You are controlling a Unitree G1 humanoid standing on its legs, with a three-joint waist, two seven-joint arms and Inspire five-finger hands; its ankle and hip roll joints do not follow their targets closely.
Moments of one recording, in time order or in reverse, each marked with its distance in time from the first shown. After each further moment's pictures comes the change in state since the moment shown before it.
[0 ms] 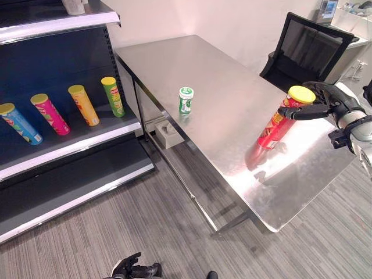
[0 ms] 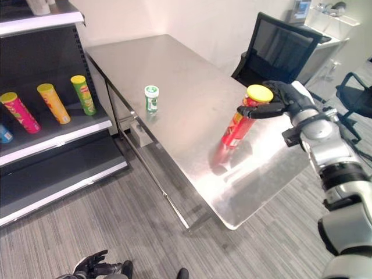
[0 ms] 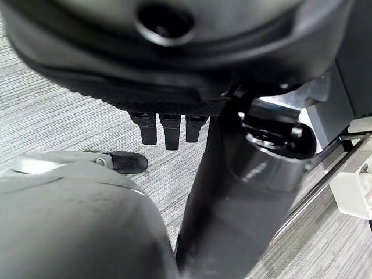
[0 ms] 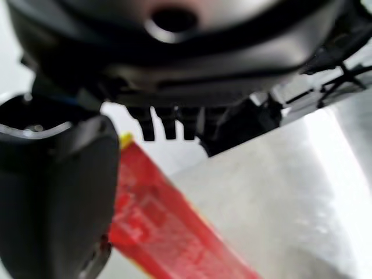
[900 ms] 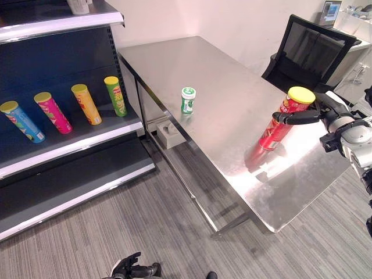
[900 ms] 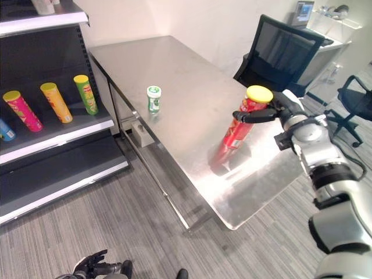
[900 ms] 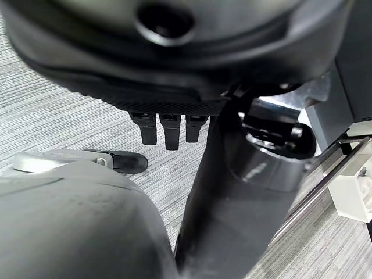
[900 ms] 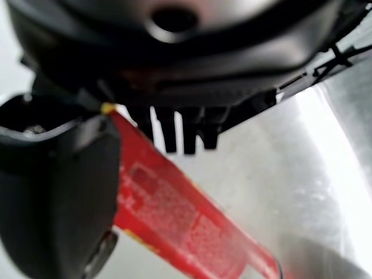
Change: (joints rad) left arm 0.003 0.002 0.000 -0.007 -0.001 0.002 0.000; right arm 0.001 0.056 -0.021 0.004 0.007 0.022 0.015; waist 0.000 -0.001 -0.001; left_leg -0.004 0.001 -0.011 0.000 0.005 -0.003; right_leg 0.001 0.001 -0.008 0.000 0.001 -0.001
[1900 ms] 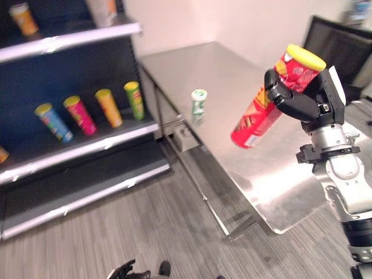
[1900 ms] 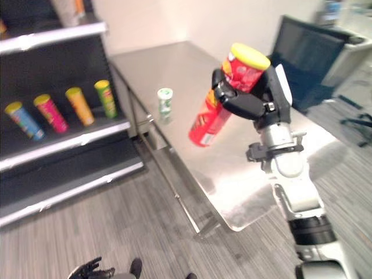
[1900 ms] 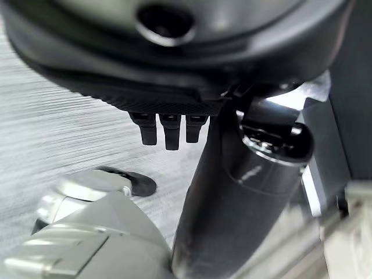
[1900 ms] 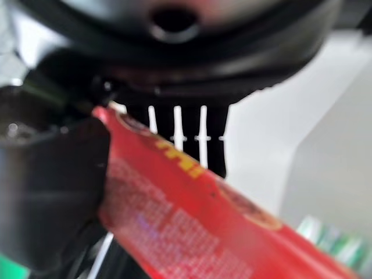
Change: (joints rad) left arm 0.076 -0.035 0.100 -0.080 0.000 0.004 0.018; right arm 0.528 0.186 -0.552 -0.974 -0.018 -0.197 -0.201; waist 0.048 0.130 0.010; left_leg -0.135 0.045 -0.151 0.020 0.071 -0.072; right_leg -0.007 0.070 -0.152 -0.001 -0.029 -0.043
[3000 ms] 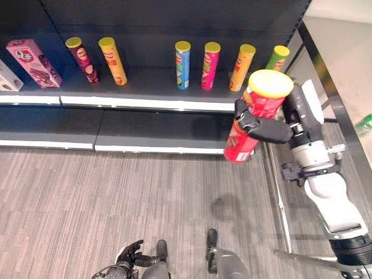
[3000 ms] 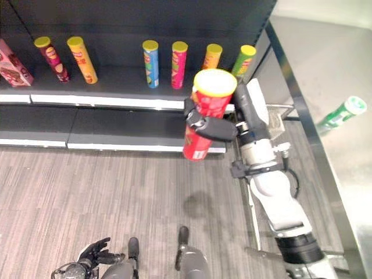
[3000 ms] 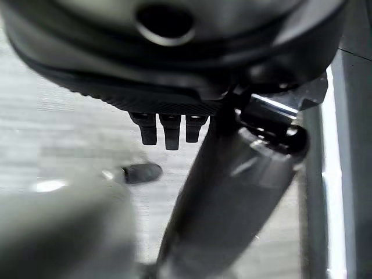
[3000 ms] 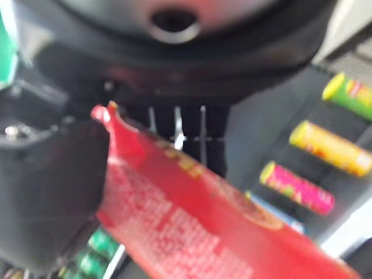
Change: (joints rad) left arm -0.128 -0.004 -0.097 -0.053 0.088 0.013 0.010; right arm 0.154 0.091 0.035 -0.133 -0.355 0.036 -0.006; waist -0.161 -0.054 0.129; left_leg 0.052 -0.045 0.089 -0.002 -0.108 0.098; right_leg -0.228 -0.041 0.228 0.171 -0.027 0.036
